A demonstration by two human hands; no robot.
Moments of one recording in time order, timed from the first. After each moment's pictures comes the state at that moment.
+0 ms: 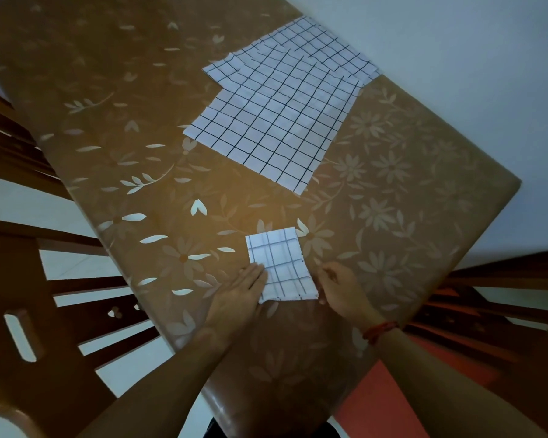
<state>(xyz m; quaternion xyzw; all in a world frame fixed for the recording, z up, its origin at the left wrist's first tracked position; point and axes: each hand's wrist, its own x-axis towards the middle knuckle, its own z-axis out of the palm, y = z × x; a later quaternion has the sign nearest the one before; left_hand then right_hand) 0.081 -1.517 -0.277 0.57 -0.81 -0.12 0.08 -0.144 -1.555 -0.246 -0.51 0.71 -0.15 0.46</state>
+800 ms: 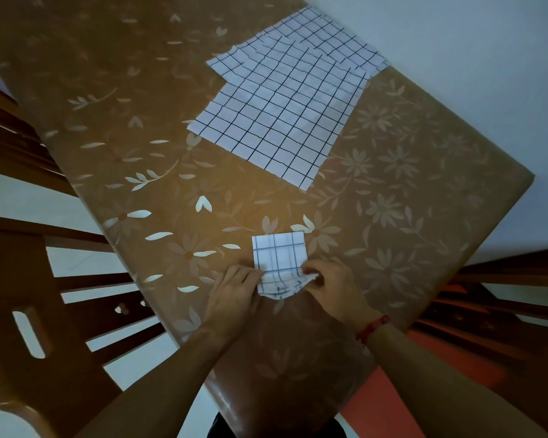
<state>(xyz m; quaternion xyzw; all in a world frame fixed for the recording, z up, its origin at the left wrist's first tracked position) 0.095 -1.515 -0.279 0.61 -0.76 -0.15 0.14 -0.131 -1.553 -0.252 -0.74 0.59 -0.16 0.28</state>
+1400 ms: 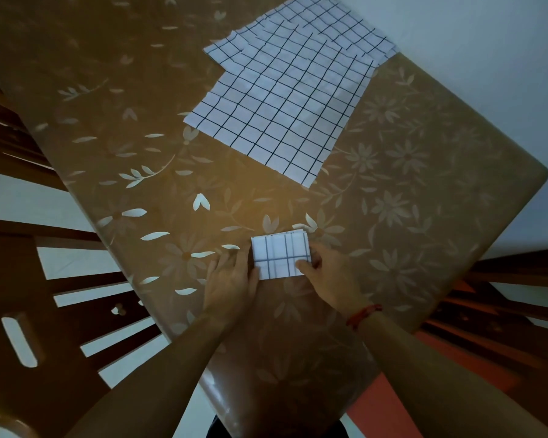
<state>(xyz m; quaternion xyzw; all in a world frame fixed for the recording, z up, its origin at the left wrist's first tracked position) 0.090 -1.544 -0.274 0.69 -0.69 -0.16 0.14 -0.110 -1.581 -0.254 -0.65 0.65 -0.15 0.35</state>
